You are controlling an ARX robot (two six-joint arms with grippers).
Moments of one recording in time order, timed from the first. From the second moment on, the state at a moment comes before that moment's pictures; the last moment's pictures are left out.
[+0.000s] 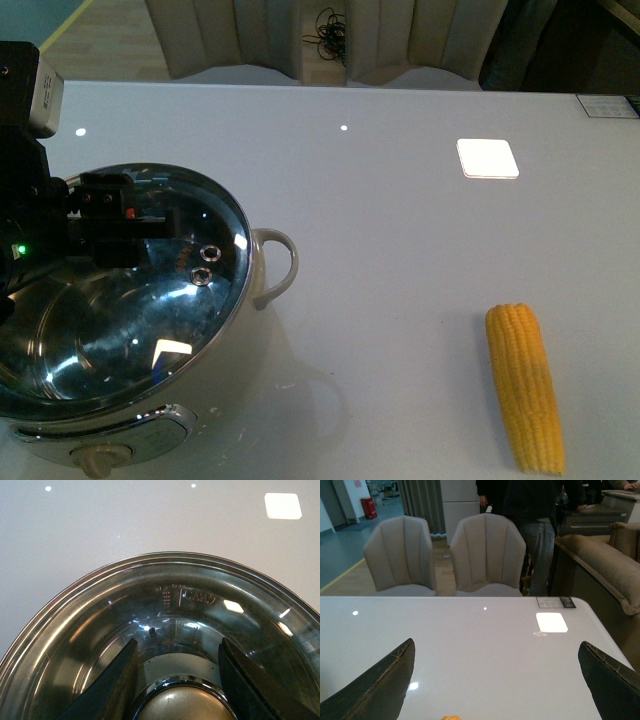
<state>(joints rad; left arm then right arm) -0.32 1.80 0.49 0.69 -0.27 -0.16 0.00 0.01 0.02 0.00 0.00 0.00</state>
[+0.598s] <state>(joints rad) -0.26 1.53 0.54 0.49 -0.26 -0.09 0.00 0.01 0.02 0.00 0.00 0.00</state>
